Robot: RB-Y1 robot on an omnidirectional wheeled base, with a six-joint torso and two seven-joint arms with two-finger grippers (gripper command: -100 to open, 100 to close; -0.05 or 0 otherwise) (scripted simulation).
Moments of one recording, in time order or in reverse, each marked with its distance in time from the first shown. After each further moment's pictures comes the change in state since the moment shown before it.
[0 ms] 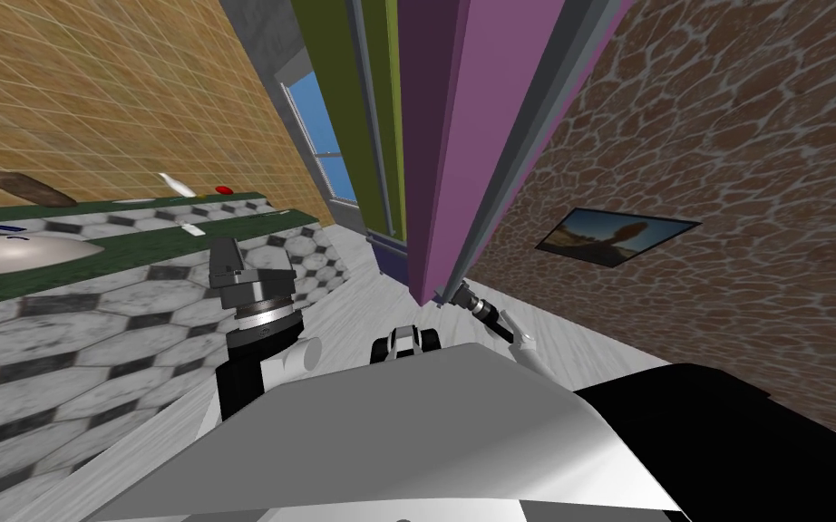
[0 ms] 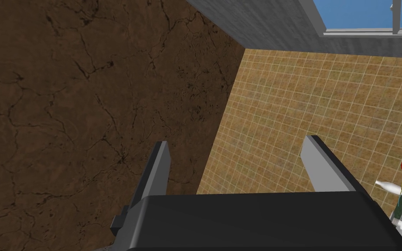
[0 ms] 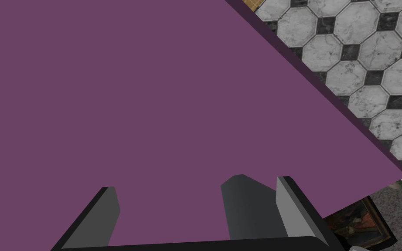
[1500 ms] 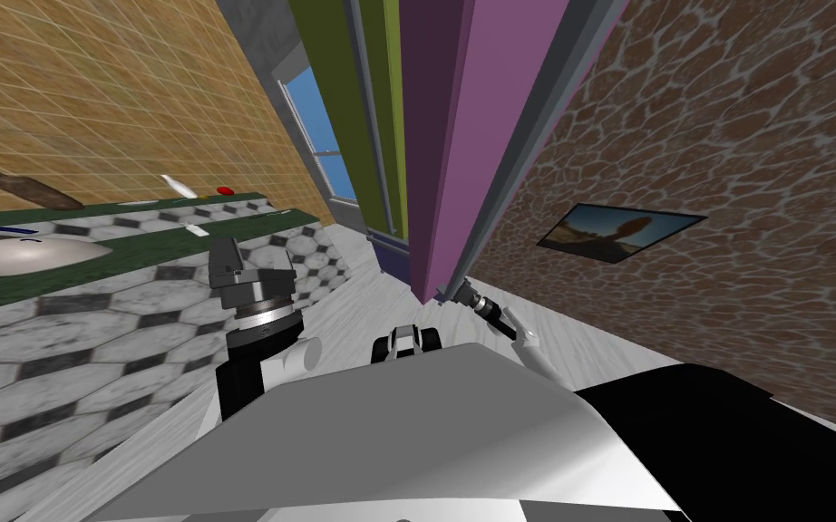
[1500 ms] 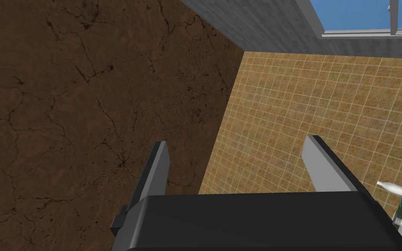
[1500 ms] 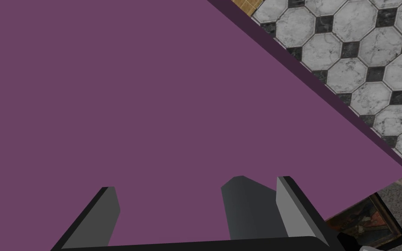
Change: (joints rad) left arm 0.000 0.000 0.000 0.000 0.000 0.000 0.000; right arm -0.013 -0.037 -0.010 -0.001 -0.011 0.016 -0.054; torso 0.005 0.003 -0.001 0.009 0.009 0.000
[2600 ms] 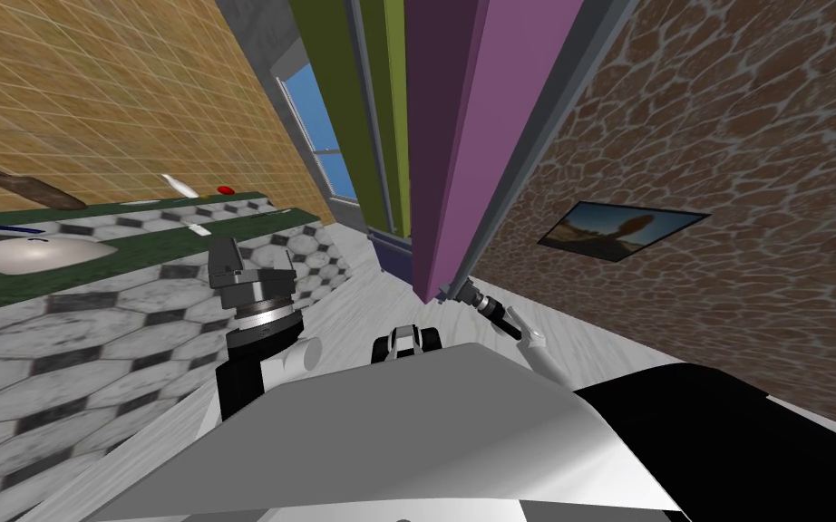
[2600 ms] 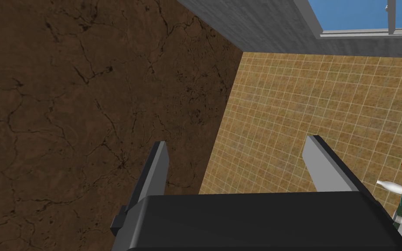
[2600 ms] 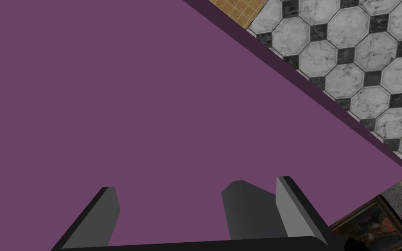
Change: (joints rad) left arm 0.000 0.000 0.000 0.000 0.000 0.000 0.000; right arm 0.022 -0.040 -0.009 -0.030 -0.003 0.047 -0.061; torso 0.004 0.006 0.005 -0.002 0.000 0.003
